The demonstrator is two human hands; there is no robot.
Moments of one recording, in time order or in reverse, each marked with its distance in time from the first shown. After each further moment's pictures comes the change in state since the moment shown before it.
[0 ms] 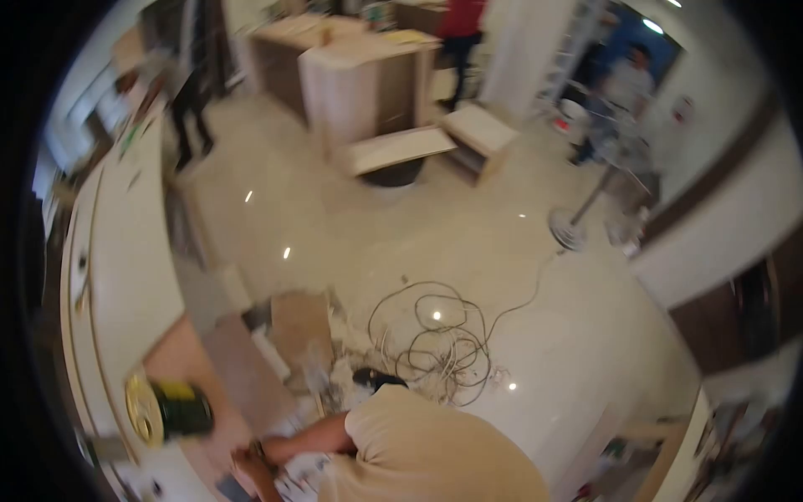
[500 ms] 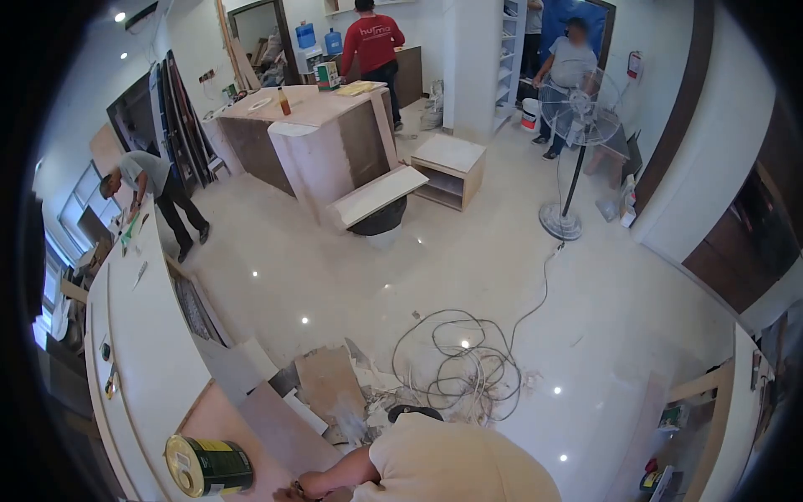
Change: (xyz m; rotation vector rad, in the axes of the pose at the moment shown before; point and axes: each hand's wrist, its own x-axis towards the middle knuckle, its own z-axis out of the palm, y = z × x) left_hand 0.025 0.054 -0.021 -0.084 0.023 0.078; right_hand 0.034 0.017 0.022 0.020 0.321 0.142
